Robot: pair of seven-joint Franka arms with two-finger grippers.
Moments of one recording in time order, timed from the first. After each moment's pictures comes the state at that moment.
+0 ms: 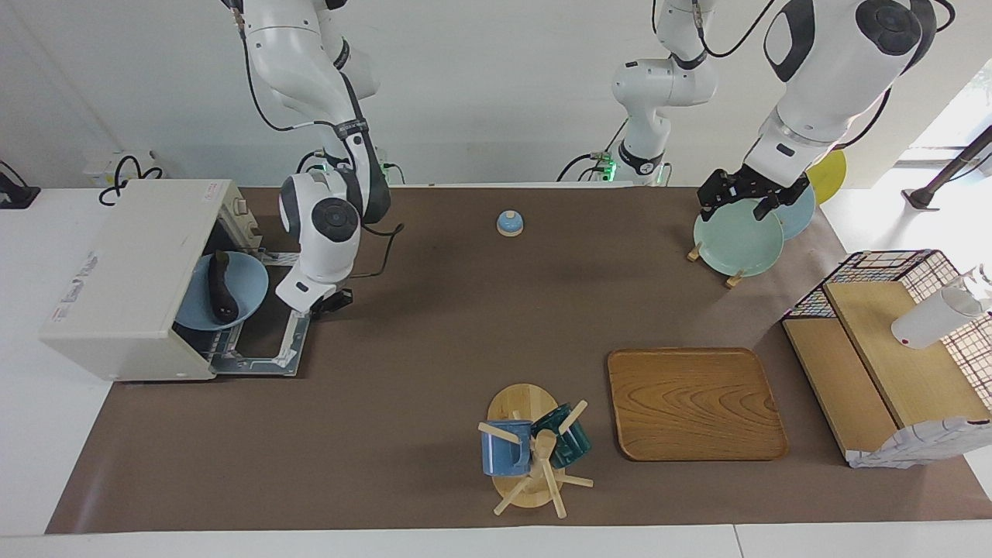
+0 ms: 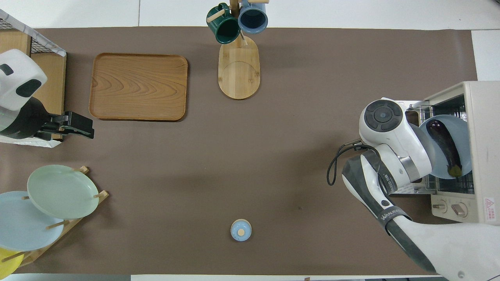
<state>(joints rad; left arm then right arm) -0.08 -0.03 -0.06 -1.67 -0.05 1.55 -0.09 0.23 0.22 -0.07 -2.13 -0.42 2.17 0.20</state>
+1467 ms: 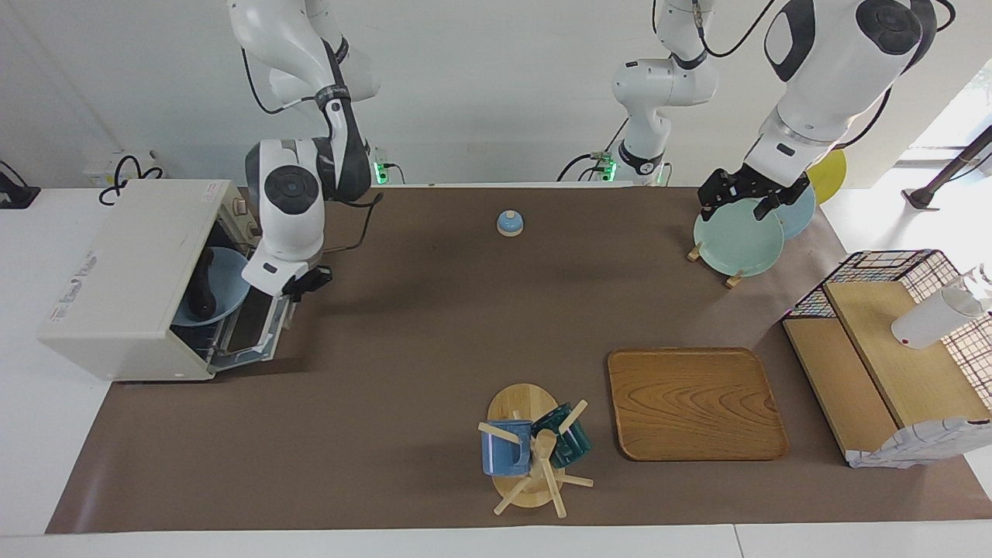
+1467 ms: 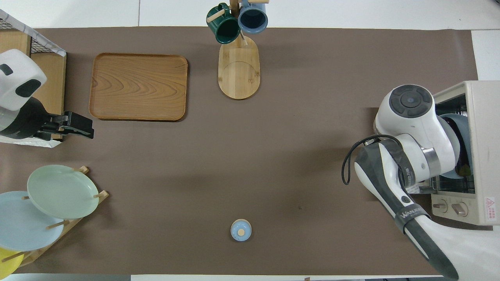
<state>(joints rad) -0.08 -0.03 -0.06 -1.67 -0.05 1.55 -0.09 0.12 0.08 -0.04 -2.01 -0.34 1.92 -0.08</state>
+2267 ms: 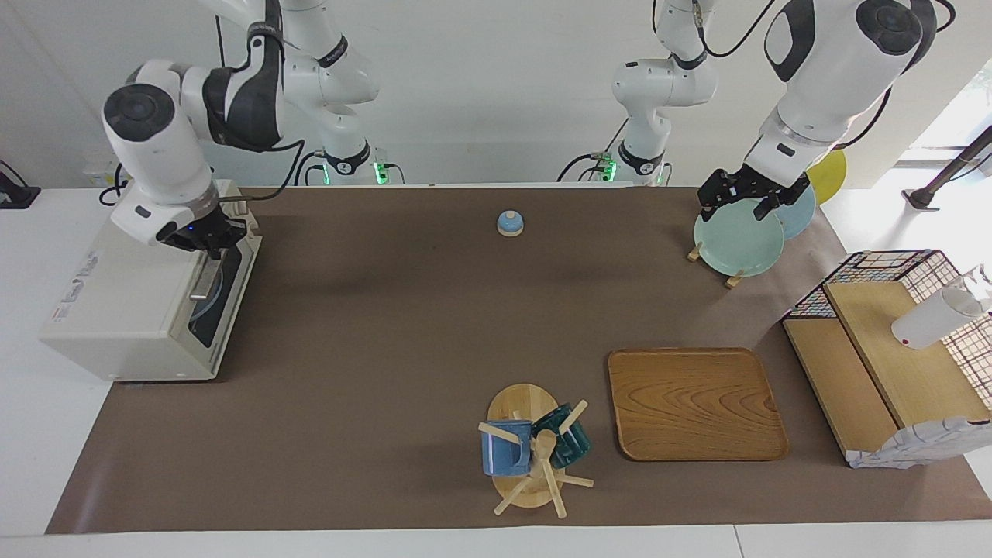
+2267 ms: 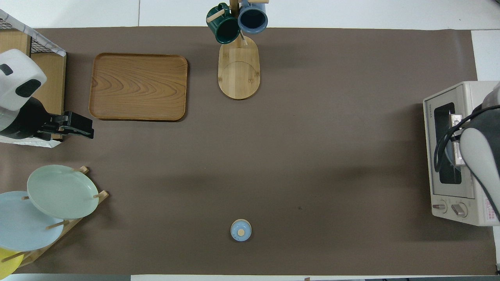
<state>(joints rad) -0.08 -0.03 -0.06 -1.67 -0.05 1.55 -0.09 0.00 0.01 -0.08 -1.77 -0.19 1.65 -0.26</state>
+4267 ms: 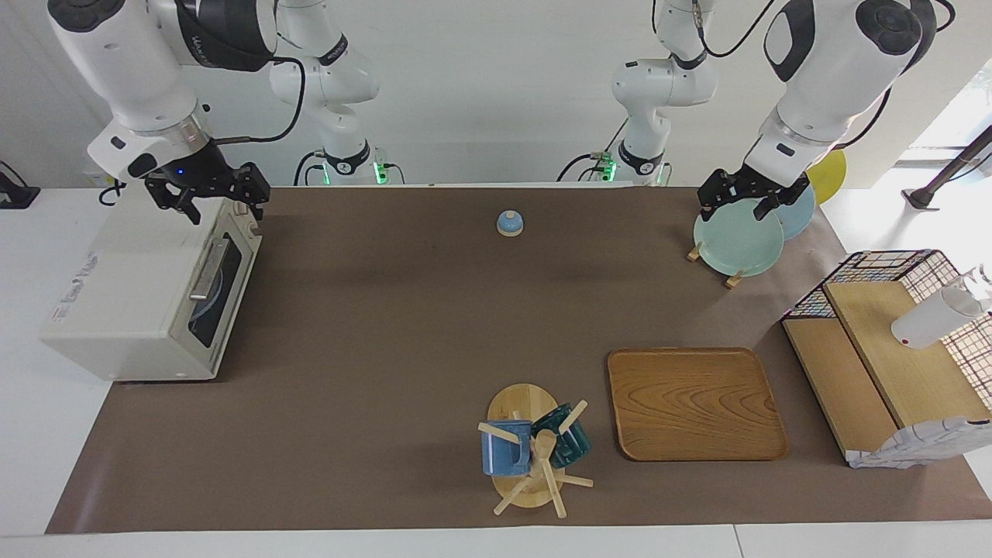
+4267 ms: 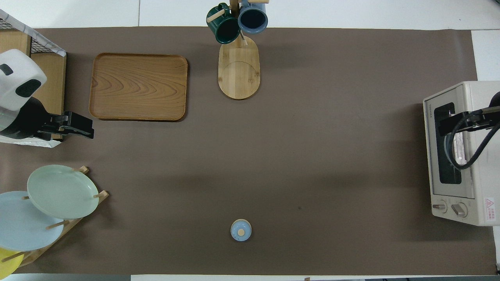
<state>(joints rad) -0.08 -0.03 -0.06 -1.67 -0.05 1.55 -0.09 0.05 -0.02 -0.09 -1.64 -0.06 1.55 -0.15</state>
